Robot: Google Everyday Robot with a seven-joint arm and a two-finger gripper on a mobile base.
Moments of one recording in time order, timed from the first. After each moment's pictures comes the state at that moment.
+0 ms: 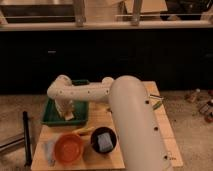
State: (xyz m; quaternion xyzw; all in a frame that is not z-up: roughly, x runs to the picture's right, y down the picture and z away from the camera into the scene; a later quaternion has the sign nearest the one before) arm -0.239 0.134 0.880 -0.09 -0.29 -0.83 0.46
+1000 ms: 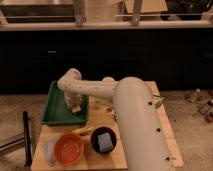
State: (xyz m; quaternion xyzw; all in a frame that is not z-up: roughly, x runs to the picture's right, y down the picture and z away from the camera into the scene) arm -0.202 0.088 0.915 -0.10 -0.27 -0.80 0.52
